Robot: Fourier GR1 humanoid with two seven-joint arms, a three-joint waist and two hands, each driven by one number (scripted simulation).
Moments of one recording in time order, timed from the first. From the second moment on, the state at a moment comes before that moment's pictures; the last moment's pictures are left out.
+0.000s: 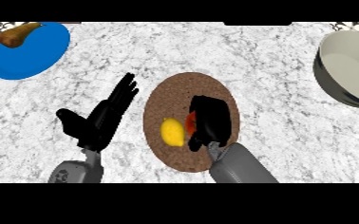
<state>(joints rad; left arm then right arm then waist) -0.11 0.06 -0.14 -1.55 0.17 -0.07 0.14 -0.41 0.00 0.59 -1.32 1.03 -0.07 0.80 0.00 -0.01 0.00</state>
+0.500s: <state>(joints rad) -0.10 0.06 -0.11 -1.57 0.18 -0.08 0.15 -0.24 -0.31 0.50 -1.53 0.93 0.12 0.71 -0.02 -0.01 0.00</state>
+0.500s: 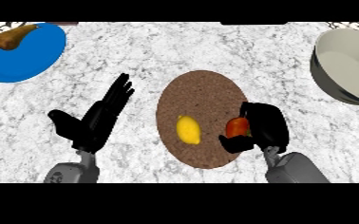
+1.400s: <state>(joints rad) -0.10 0.06 -0.10 -1.60 0.18 -0.08 0.18 -0.19 -0.58 0.09 -2.30 0.75 0.46 0.88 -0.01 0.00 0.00</state>
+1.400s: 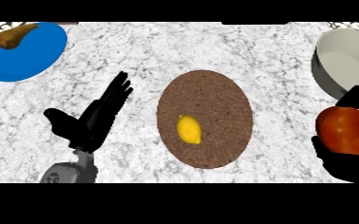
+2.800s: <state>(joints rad) -0.14 0.04 -0.09 -1.54 0.17 -0.11 0.17 -0.58 -0.69 -0.26 -1.28 0.84 0.12 0.29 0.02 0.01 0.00</state>
